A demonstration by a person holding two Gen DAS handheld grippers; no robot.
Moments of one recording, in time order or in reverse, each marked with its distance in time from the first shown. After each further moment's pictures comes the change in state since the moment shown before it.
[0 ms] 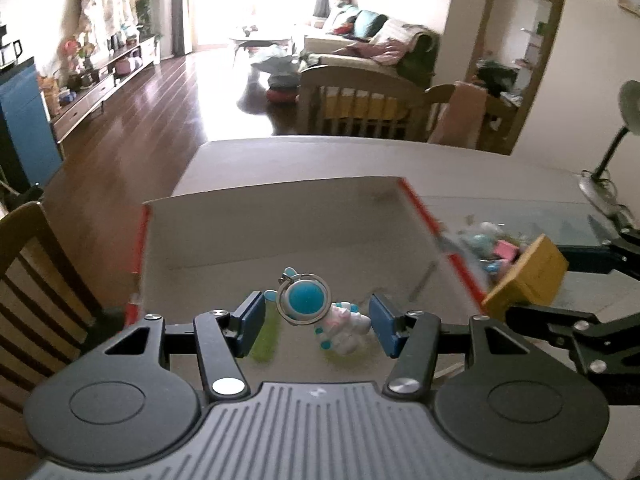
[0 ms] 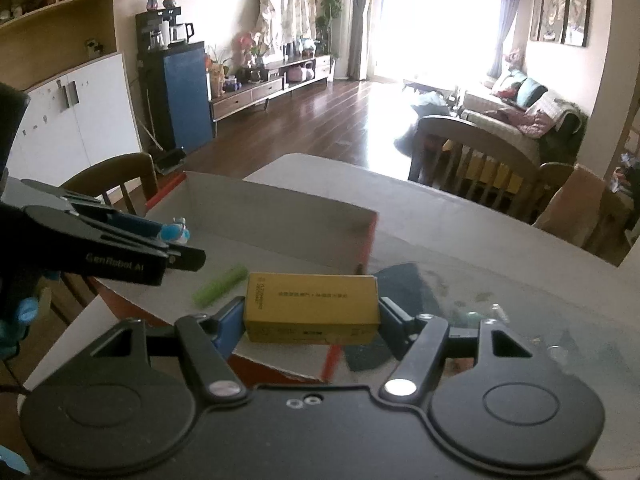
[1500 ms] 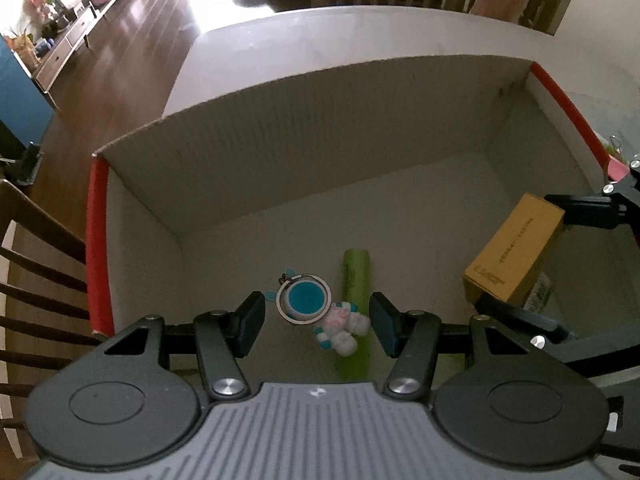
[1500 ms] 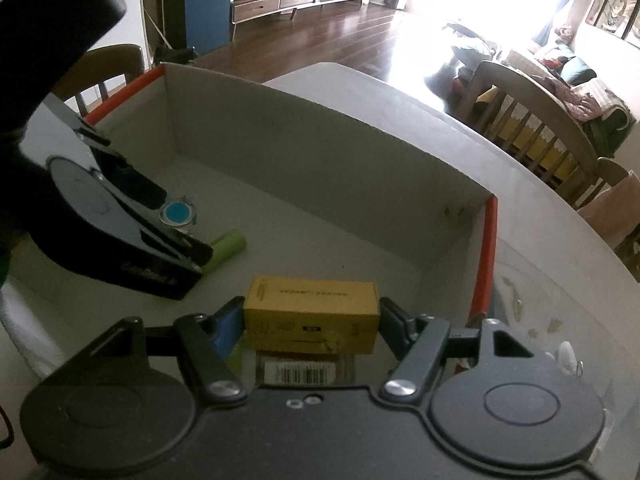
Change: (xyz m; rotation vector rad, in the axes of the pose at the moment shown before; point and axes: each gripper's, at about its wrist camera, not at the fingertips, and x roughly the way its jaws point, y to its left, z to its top) left arm 0.137 0.045 0.003 0.106 0.380 0.061; right arm 0.149 0.046 0.019 -0.164 0.271 -0.025
